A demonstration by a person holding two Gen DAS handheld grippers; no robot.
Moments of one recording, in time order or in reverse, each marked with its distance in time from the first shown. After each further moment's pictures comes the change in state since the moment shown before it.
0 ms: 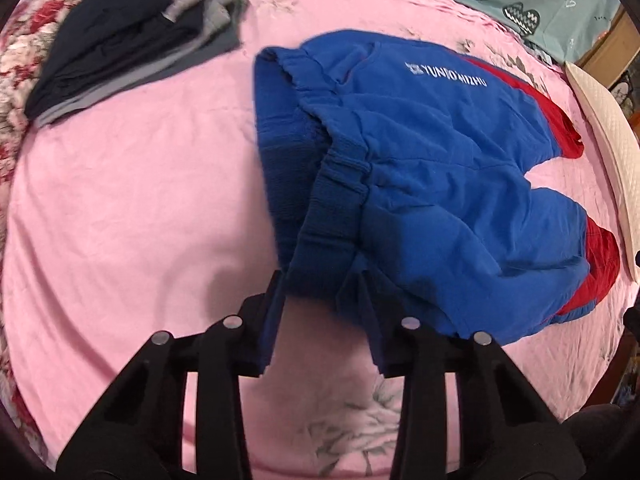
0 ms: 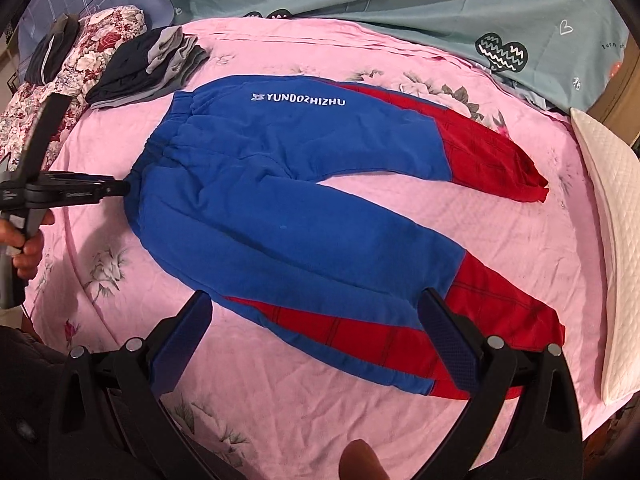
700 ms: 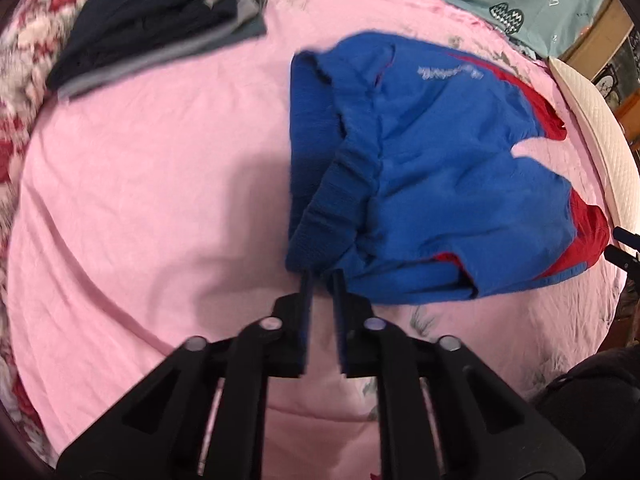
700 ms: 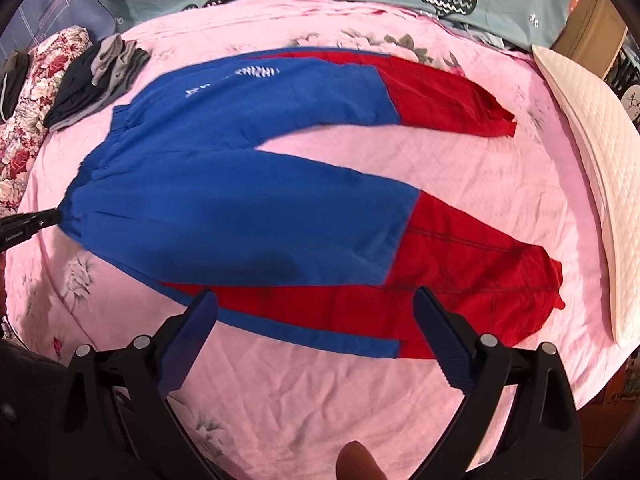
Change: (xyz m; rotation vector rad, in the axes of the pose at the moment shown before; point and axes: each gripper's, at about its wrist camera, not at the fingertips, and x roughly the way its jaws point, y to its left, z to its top) left arm -0.020 0.032 -0.044 -0.004 0.009 -0.044; right arm 0.020 -0.044 -0.031 0.177 0.094 -0.047
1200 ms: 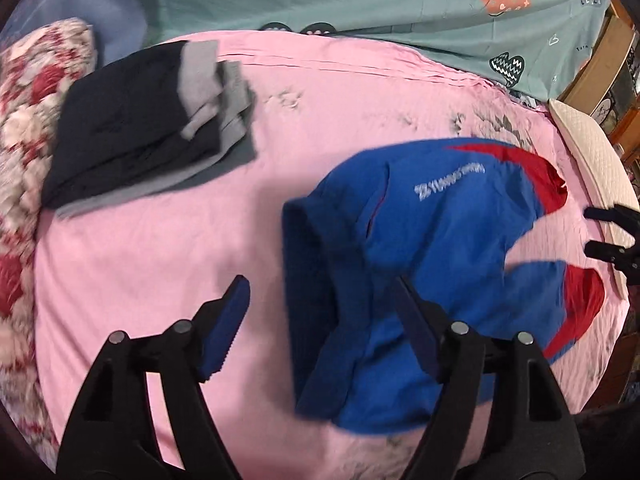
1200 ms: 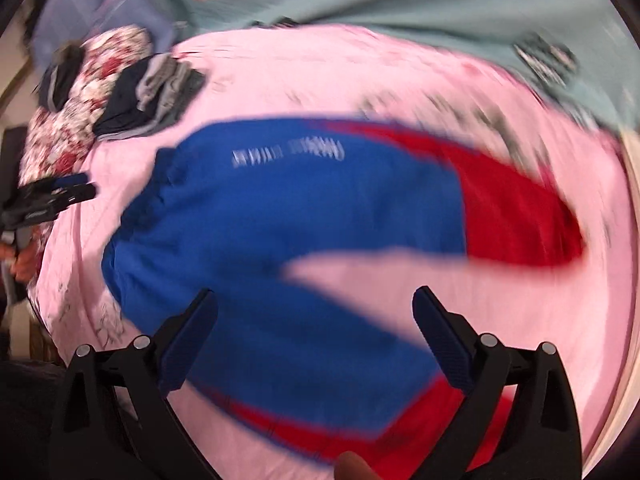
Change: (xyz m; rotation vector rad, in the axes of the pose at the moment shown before) left arm -0.011 -0.022 0.133 0.040 -0.160 0.008; right arm 0.027 0.020 0.156 -0.307 -0.054 0.241
